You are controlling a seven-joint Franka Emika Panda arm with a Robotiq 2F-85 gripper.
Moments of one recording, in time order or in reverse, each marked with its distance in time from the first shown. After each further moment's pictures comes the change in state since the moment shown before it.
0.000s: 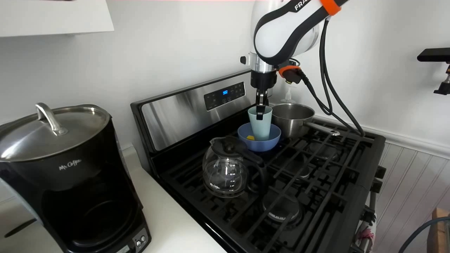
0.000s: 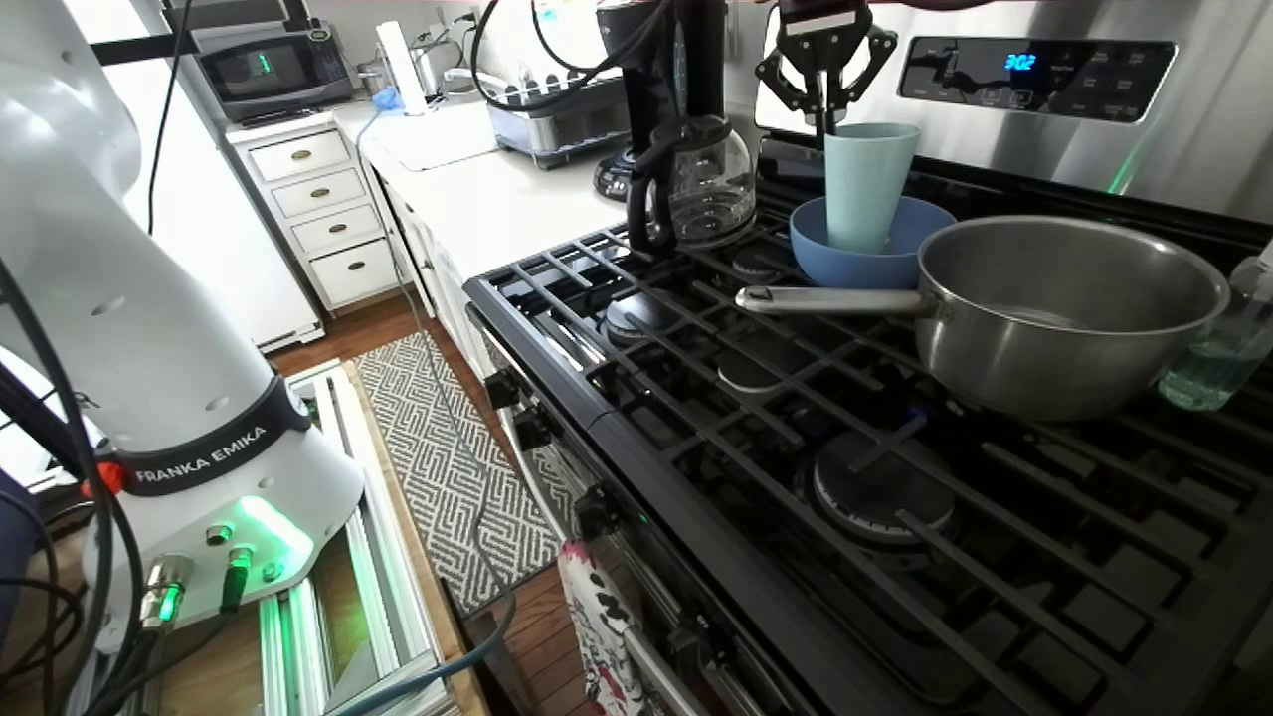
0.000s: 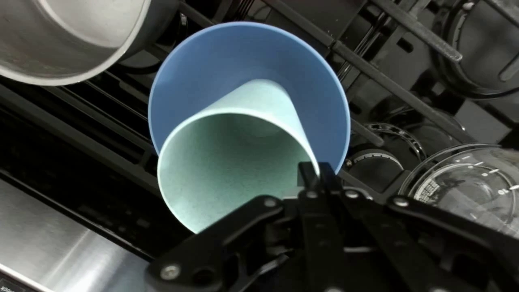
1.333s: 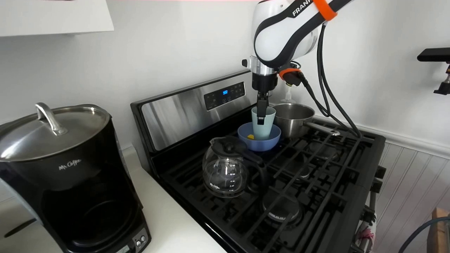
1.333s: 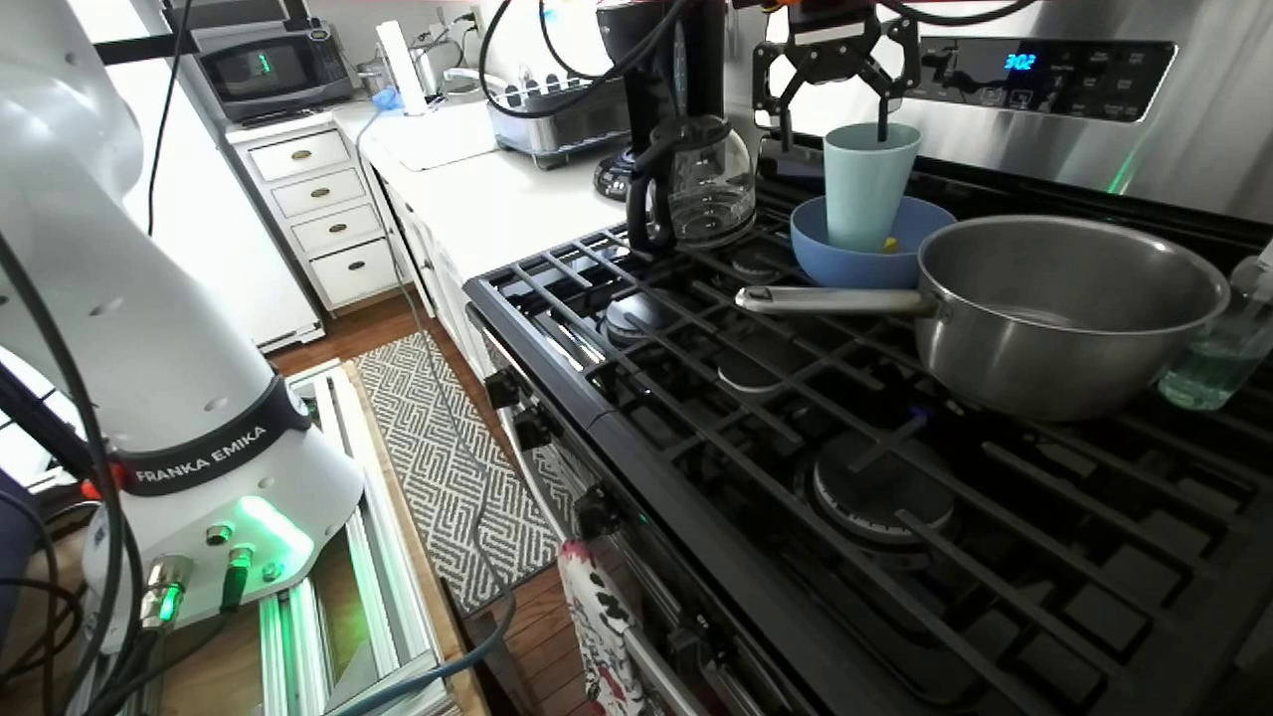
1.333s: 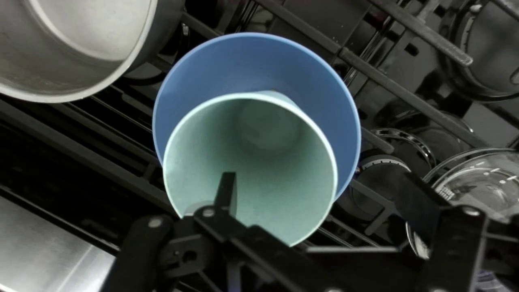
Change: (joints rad) arm -0.016 0.020 0.001 0.011 0.000 -0.001 0.012
